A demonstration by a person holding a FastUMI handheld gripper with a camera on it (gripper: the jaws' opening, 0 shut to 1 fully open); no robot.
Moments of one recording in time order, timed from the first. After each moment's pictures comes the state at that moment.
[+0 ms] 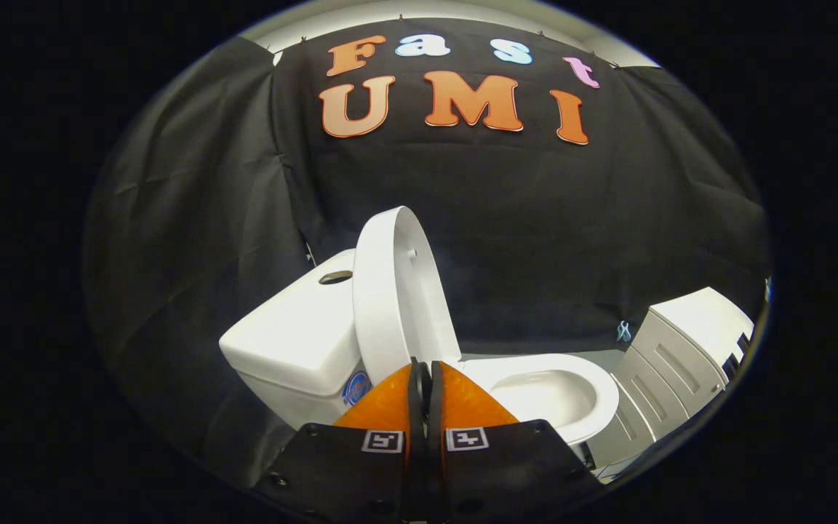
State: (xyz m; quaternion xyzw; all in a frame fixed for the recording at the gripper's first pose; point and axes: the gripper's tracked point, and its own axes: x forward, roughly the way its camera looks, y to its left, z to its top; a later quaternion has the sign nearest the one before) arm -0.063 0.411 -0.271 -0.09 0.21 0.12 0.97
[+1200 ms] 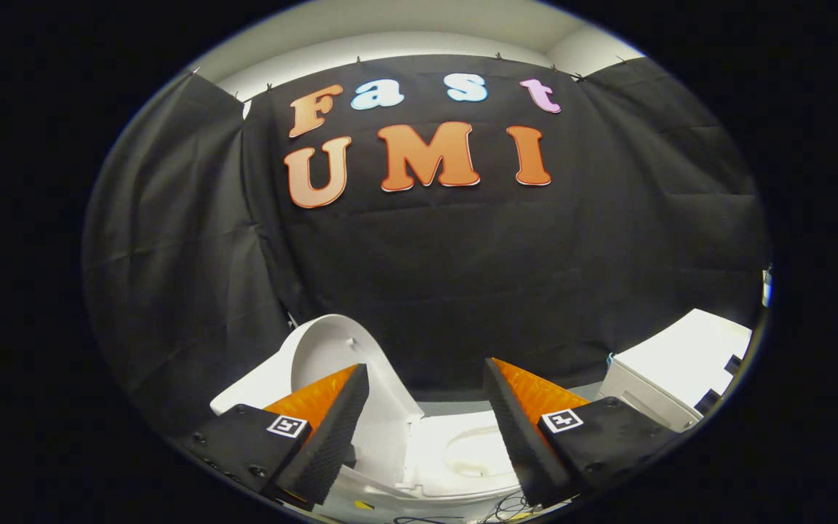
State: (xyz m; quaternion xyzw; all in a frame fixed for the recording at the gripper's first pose) arm -0.010 0.297 -0.124 -0.04 0.10 0.10 0.99
